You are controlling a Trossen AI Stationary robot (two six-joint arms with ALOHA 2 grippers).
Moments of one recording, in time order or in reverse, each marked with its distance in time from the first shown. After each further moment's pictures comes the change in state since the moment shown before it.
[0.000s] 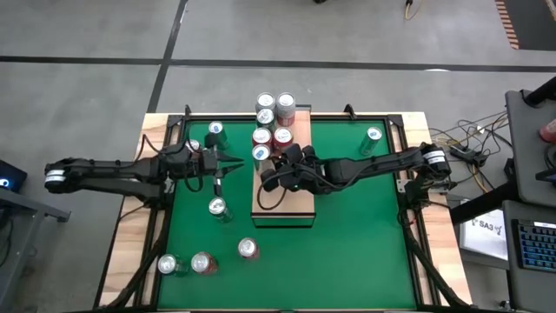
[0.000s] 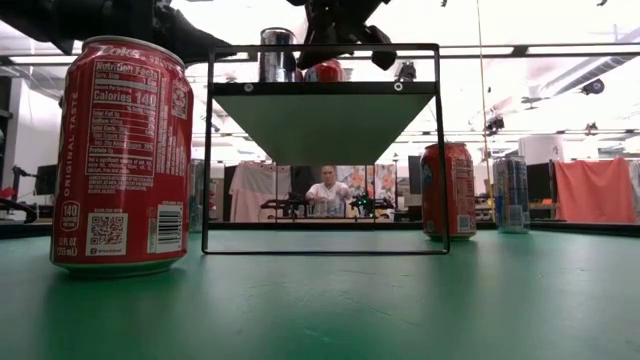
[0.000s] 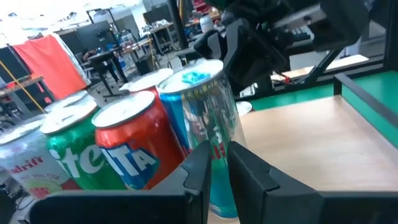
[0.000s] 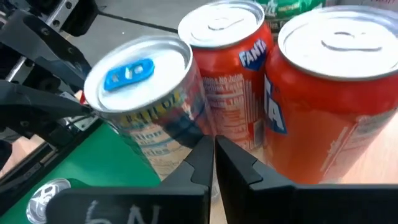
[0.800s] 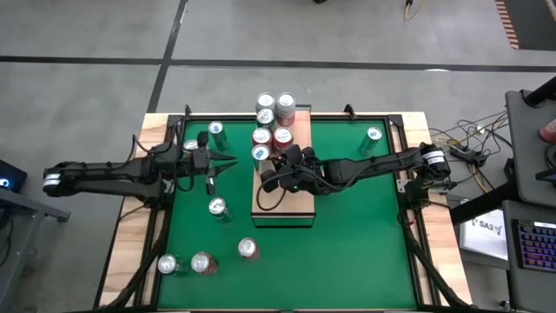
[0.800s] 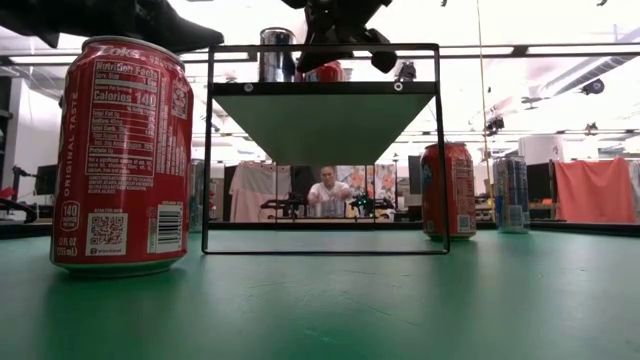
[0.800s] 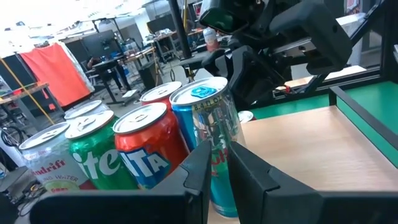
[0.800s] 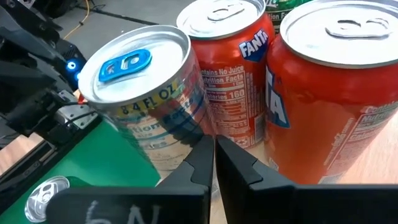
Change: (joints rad) left arm 0.000 -0.113 0.000 -0.076 0.000 0.000; right arm 0.005 0.002 -0.006 -0.003 -0.003 0.018
